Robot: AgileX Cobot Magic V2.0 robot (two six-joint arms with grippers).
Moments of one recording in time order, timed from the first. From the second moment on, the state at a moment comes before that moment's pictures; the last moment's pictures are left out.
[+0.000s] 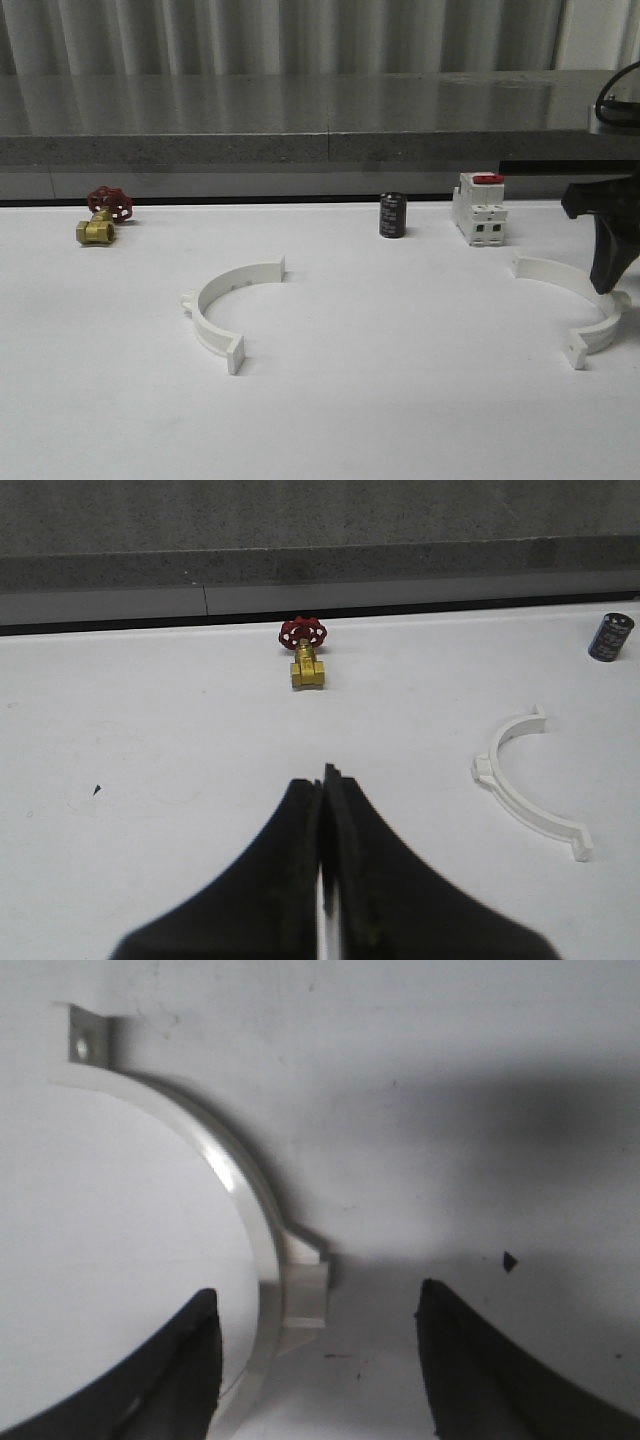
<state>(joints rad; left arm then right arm) -0.06 0.36 -0.49 -0.14 0.60 0.14 0.02 1.77 -1.02 0.12 0.55 0.01</state>
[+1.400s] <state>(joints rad) -0.06 0.36 -0.49 -0.14 0.60 0.14 0.36 1.79 -1.12 0.18 0.51 0.27</state>
